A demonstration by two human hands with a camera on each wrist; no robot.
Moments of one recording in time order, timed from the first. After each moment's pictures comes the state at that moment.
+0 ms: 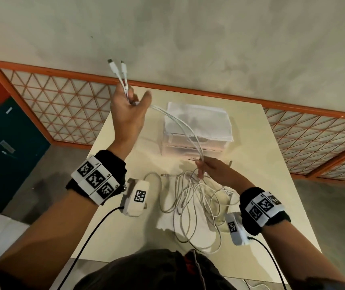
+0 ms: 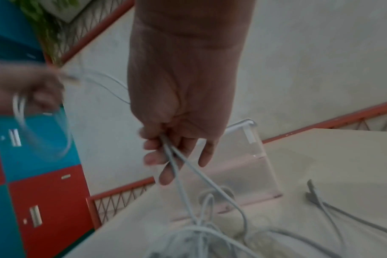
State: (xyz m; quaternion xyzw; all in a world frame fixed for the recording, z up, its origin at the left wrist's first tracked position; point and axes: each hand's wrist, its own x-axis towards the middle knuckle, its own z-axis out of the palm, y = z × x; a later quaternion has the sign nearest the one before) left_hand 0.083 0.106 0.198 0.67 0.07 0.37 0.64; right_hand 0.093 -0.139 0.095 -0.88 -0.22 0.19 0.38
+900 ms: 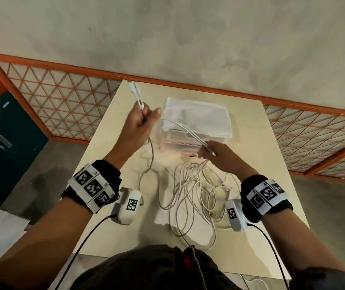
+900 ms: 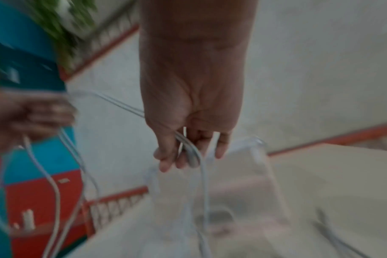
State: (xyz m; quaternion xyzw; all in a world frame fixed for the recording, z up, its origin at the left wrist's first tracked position) left_hand 0.067 0.101 0.163 0.73 -0.02 0.16 0.67; right_hand 0.108 -0.142 0.119 -0.90 -0.25 0.10 0.33
